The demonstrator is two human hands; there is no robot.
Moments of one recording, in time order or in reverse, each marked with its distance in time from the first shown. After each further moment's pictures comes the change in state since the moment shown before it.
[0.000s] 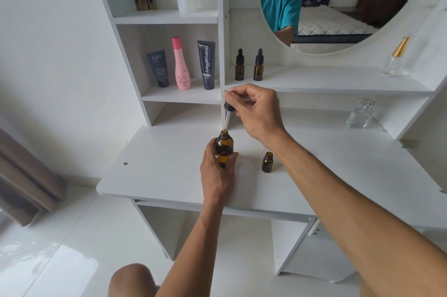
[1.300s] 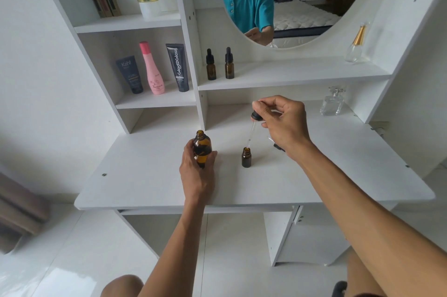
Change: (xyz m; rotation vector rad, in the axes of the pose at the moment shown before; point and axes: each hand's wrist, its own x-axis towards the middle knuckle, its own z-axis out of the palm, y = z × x) left_hand 0.000 -0.001 0.001 0.047 -0.002 -0.019; right_hand -0.035 0.031 -0.089 -0.042 0.221 0.154
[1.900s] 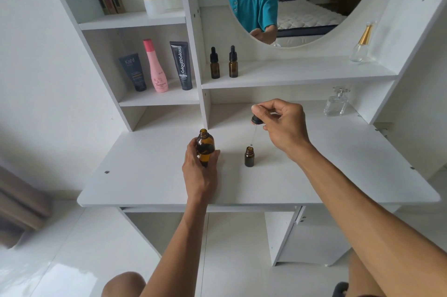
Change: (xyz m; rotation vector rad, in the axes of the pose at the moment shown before) left_hand 0.000 -0.002 0.000 0.002 0.008 0.000; right_hand 0.000 0.006 0.006 -0.074 -0.038 -0.009
